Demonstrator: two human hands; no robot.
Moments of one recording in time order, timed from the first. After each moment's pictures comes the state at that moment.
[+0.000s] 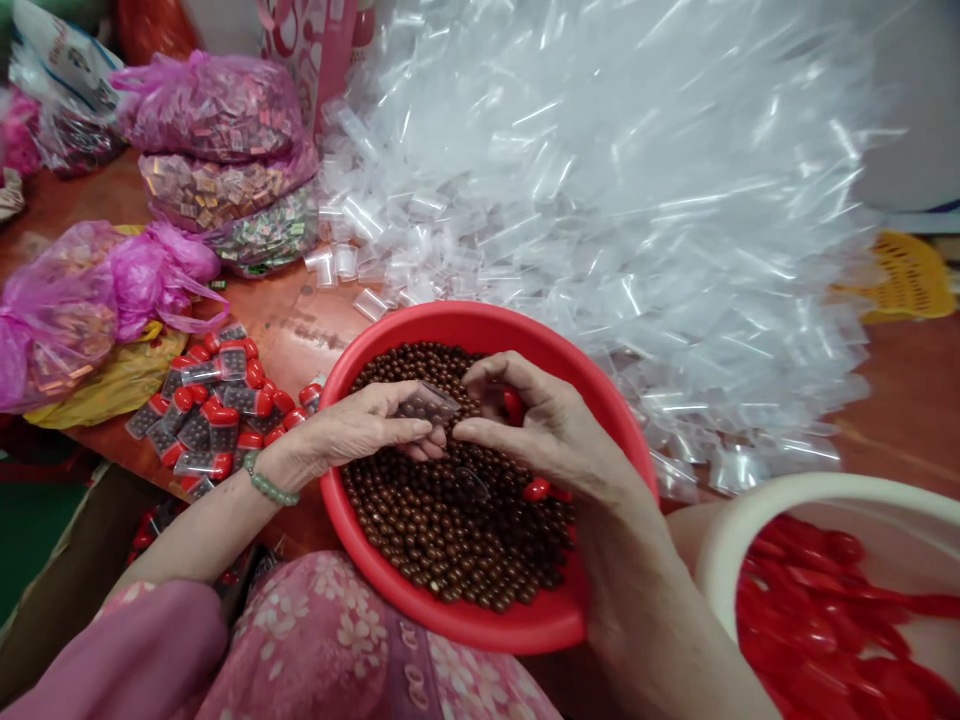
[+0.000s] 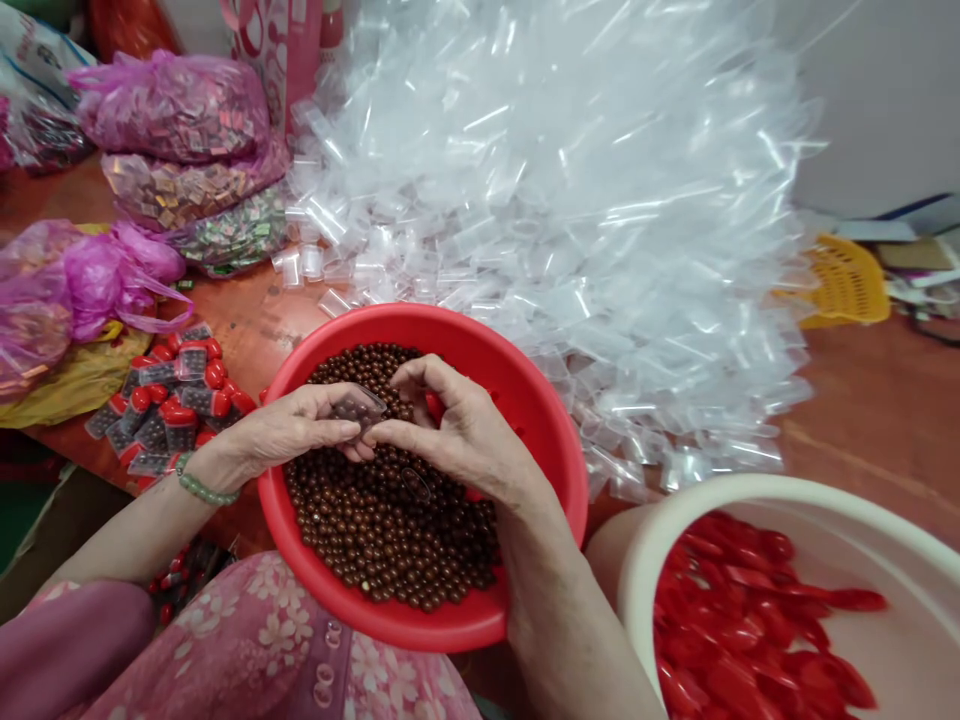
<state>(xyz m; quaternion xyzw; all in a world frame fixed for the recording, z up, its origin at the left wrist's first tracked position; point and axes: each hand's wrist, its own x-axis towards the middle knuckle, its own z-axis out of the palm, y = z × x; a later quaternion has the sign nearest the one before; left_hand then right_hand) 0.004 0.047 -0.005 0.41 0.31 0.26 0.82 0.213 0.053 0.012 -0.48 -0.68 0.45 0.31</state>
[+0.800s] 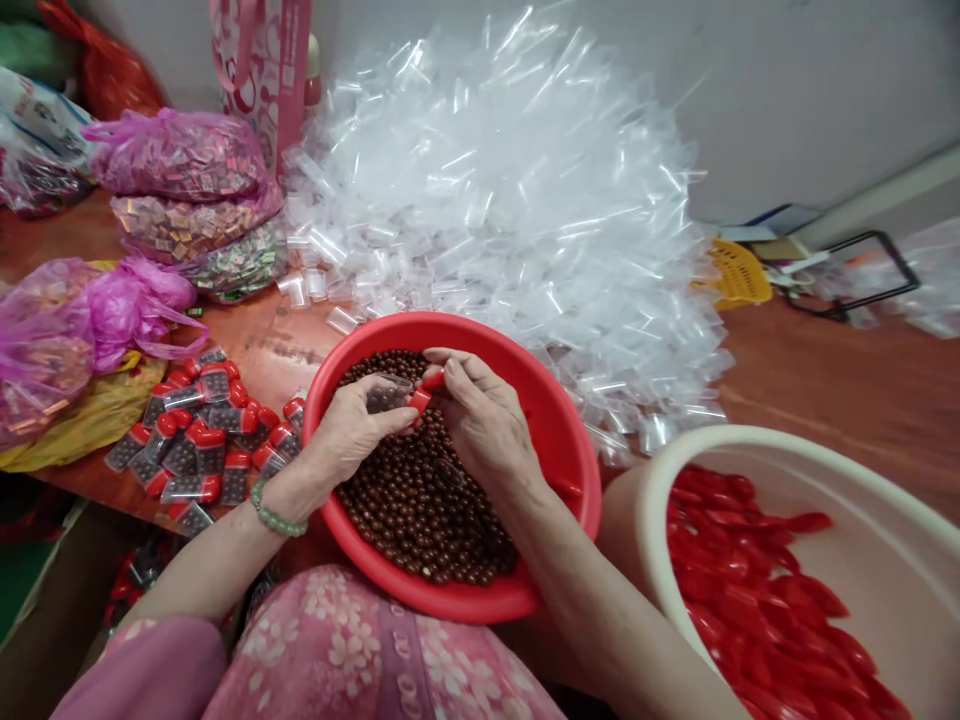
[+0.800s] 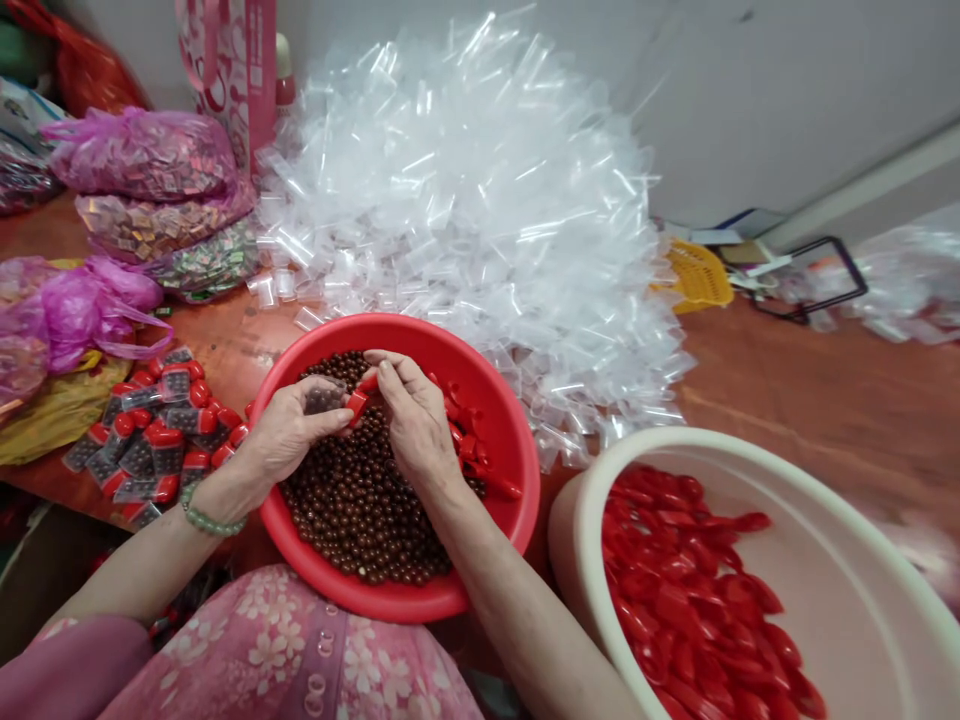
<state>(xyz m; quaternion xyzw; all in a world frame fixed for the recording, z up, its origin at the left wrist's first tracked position) 0.028 0.038 -0.008 0.37 0.40 0.43 0.72 0.171 0.040 -0.010 -0.48 -0.39 0.54 0.57</state>
